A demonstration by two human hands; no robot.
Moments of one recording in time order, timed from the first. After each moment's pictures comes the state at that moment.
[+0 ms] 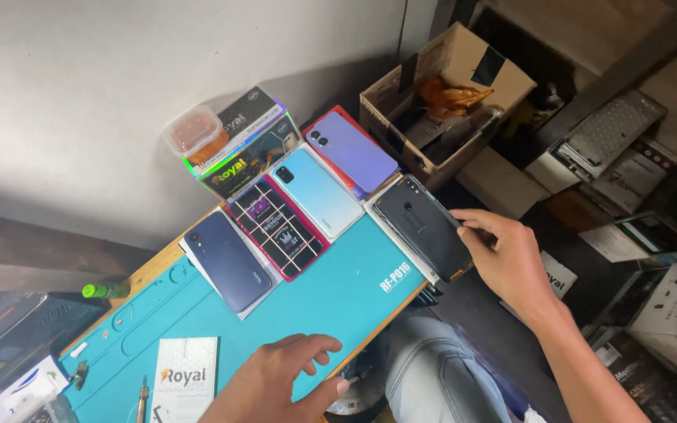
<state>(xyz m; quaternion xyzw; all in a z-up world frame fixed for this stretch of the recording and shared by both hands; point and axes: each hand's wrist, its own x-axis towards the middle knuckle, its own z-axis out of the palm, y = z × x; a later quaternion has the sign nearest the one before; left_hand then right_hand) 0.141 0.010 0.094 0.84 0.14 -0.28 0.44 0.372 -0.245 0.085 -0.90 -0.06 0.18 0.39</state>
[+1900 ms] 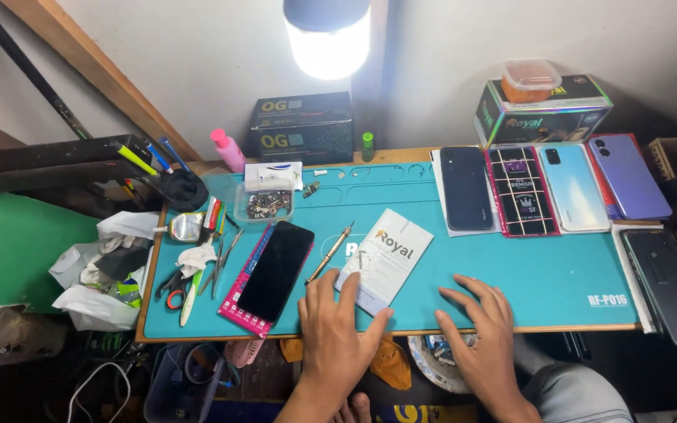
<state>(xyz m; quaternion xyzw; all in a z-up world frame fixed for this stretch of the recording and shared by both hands) -0.098 -0.003 0.015 0.84 0.47 0.22 0.16 0.100 -0.122 -0.009 -0.77 -0.51 0.07 0.38</state>
